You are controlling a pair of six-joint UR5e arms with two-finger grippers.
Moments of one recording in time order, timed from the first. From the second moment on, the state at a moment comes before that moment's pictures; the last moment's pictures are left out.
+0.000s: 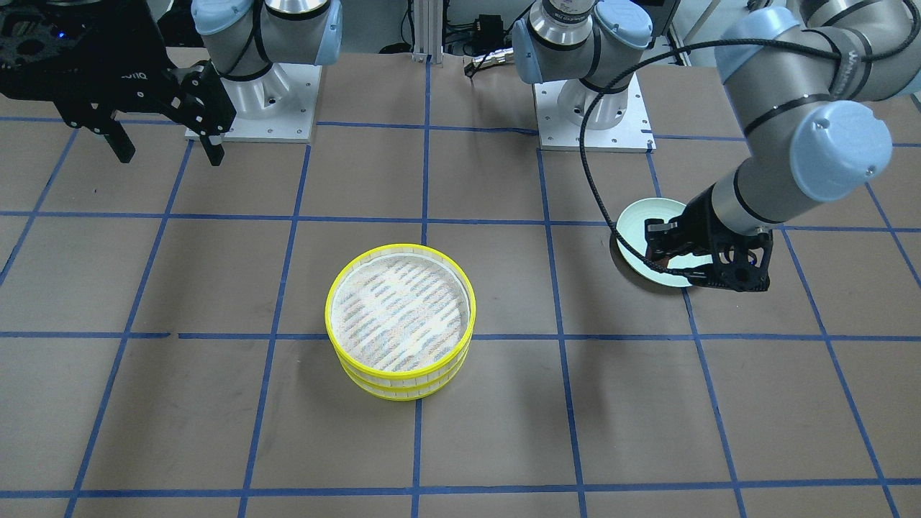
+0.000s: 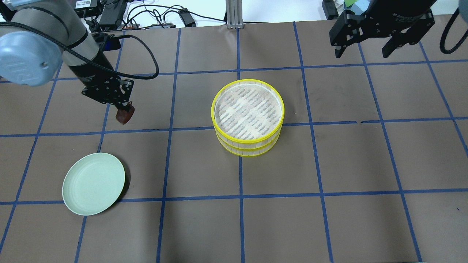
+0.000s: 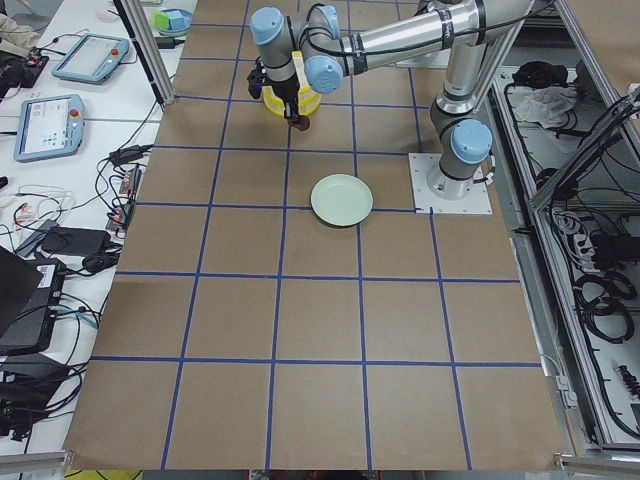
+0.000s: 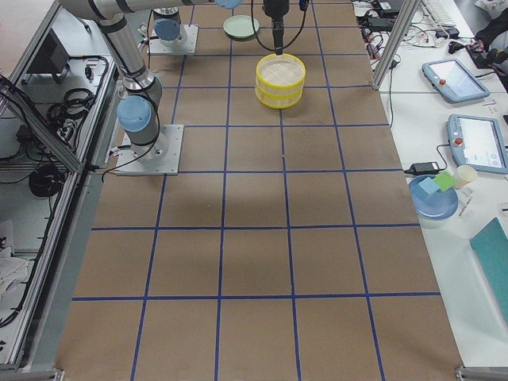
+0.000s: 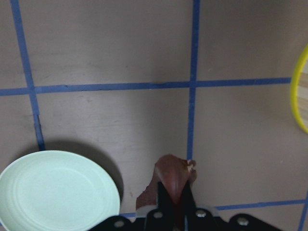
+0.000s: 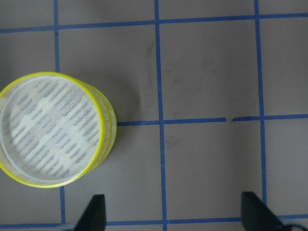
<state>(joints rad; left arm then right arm) -1.46 -1.72 -1.63 -1.49 1.49 0.09 1.54 -1.62 1.49 -1.59 -1.55 -0.01</state>
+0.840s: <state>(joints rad) -1.72 -1.78 -1.63 -1.17 1.18 -0.42 1.57 -1.62 1.56 -1.61 -1.62 -0.14</state>
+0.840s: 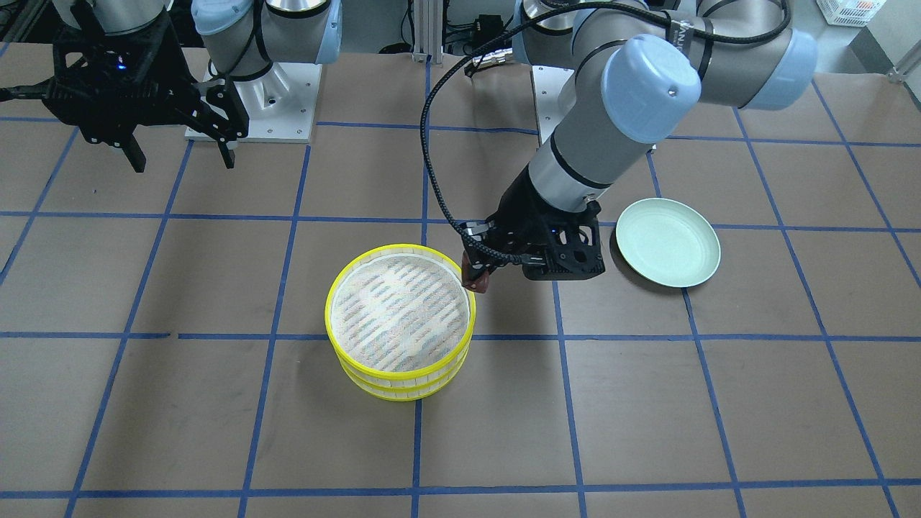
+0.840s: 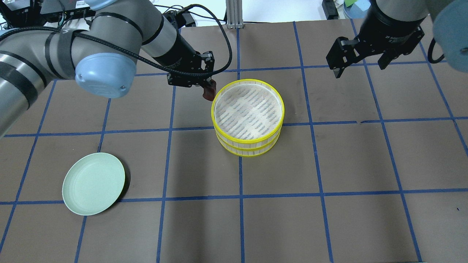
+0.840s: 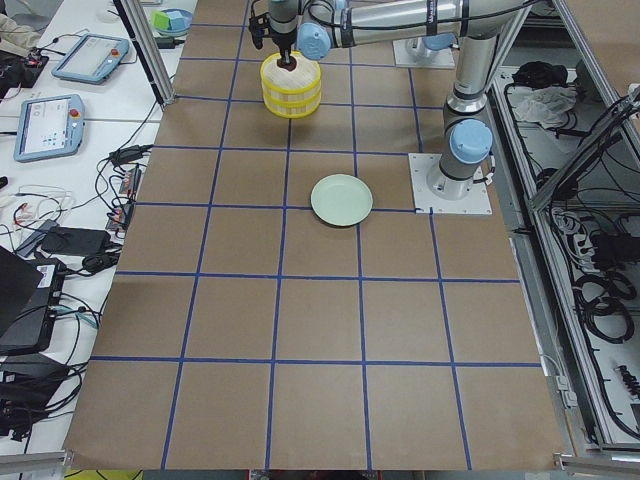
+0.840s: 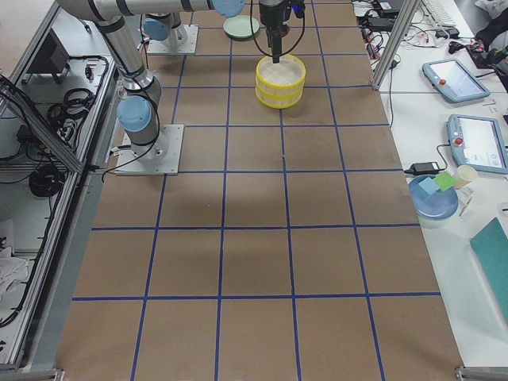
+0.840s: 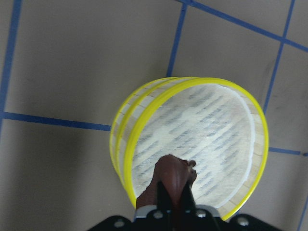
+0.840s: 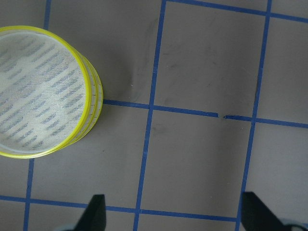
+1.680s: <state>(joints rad) -1.82 -1.92 -1.64 -1.01 1.12 -0.49 1.59 -1.60 1.56 -1.68 -1.55 -0.10</state>
